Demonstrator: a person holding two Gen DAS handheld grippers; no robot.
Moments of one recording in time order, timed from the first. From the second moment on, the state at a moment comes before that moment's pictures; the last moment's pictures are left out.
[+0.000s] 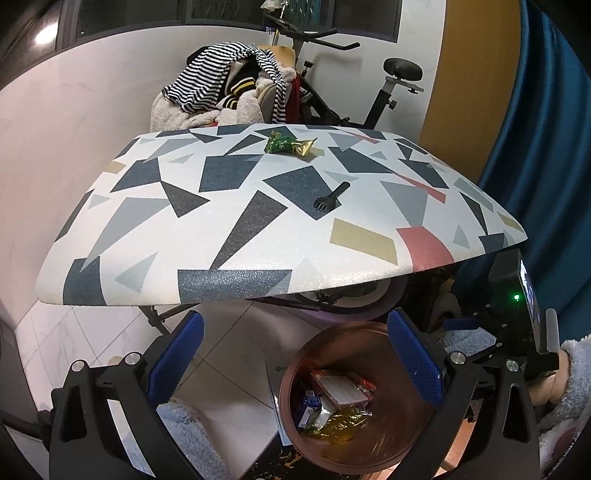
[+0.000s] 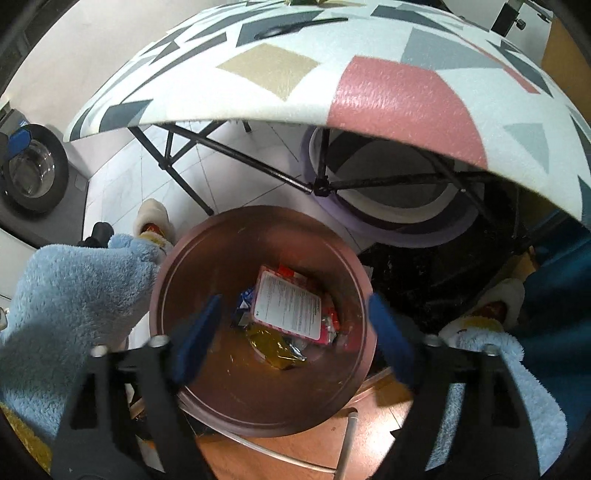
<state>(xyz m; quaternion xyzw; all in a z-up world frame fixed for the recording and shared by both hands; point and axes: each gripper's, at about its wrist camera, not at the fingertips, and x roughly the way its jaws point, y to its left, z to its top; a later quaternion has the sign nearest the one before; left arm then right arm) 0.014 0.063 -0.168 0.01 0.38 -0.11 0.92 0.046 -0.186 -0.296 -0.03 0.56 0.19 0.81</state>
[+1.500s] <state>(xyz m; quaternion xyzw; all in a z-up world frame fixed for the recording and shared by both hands) 0.120 0.128 -0.161 -0.03 0.35 -0.08 0.93 0.278 -0.103 -0.223 0.00 0.53 0.13 0.84</state>
